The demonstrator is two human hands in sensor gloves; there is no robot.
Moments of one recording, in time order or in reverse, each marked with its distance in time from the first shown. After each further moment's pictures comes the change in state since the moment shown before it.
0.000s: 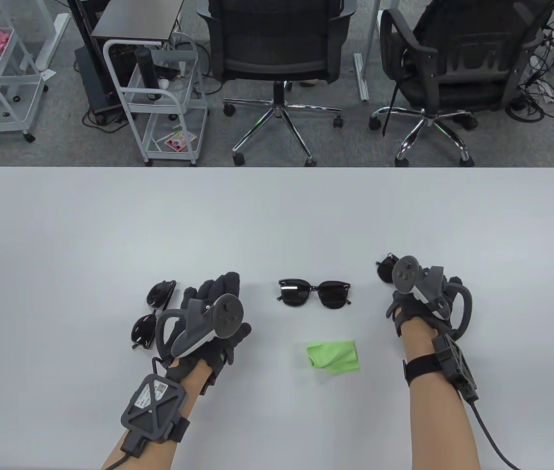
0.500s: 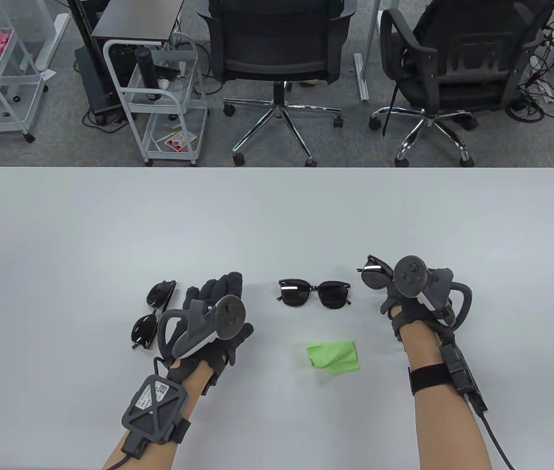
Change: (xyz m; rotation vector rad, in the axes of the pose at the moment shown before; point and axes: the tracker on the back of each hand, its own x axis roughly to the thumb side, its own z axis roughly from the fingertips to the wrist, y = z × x) left_hand 0.005 -0.001 0.000 0.011 -0.021 0.001; right_hand 0.028 -0.054 0.032 -0.199 -0.161 -0.179
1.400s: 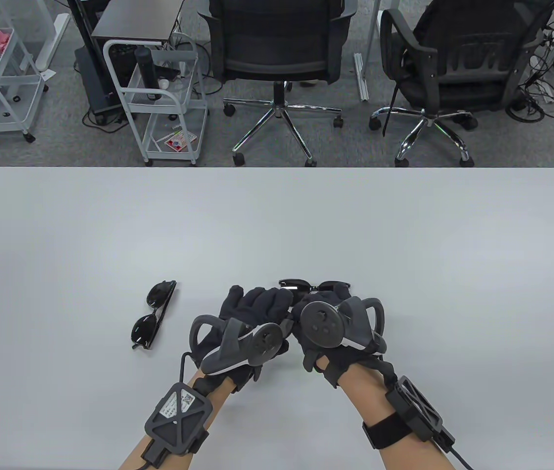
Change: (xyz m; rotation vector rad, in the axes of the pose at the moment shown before) left_hand 0.063 0.010 0.019 0.199 -0.263 -0.134; right_hand 0.143 -0.022 0.081 0.128 -0.533 -0.091
